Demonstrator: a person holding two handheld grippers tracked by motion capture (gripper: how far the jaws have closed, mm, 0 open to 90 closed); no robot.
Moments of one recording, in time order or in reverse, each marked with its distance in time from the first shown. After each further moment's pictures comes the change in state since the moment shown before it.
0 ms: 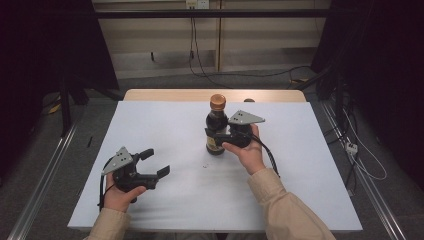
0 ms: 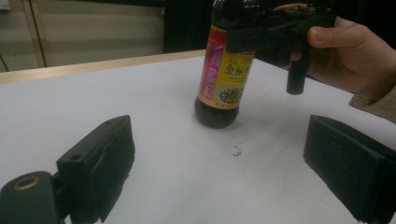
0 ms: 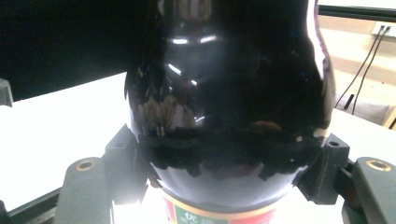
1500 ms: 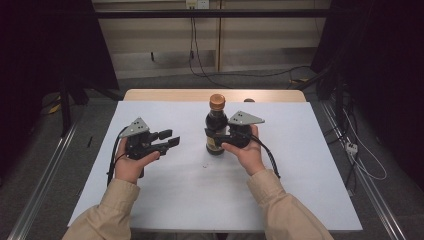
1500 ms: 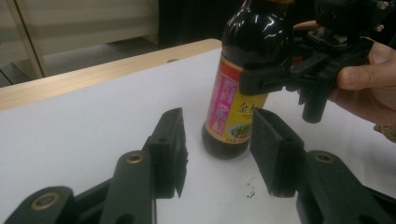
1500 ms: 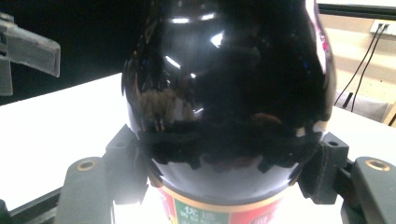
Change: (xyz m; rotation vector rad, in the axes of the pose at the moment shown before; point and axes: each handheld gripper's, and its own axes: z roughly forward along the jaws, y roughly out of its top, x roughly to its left) left arm 0.014 0.068 0.052 0.138 -0.036 0.027; right arm 0.001 -0.002 0.001 0.000 -0.009 0.018
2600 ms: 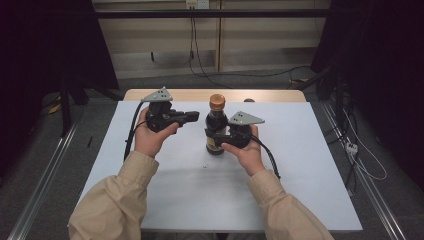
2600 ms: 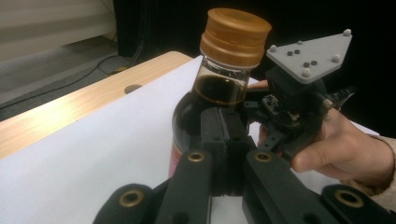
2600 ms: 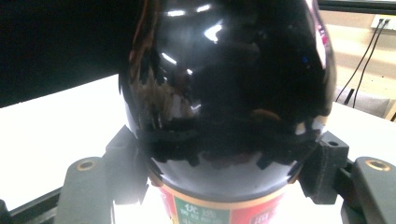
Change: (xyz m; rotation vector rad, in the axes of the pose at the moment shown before) left arm -0.012 0.080 0.040 0.044 -0.152 0.037; right arm 0.000 -0.001 0.000 0.003 0.001 0.014
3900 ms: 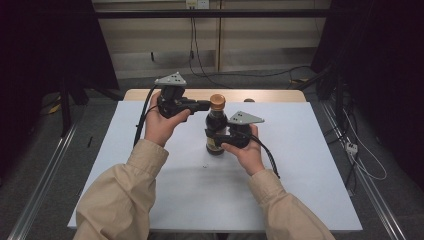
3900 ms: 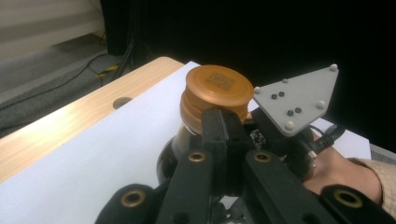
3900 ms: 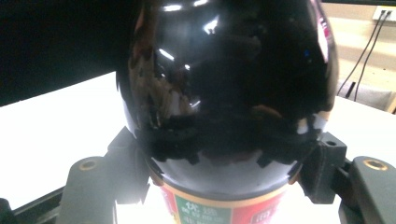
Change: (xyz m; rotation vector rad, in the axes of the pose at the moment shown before) left arm -0.007 0.041 0.019 0.042 -0.034 0.012; right arm 0.001 0.001 0.000 0.025 -0.007 0.014
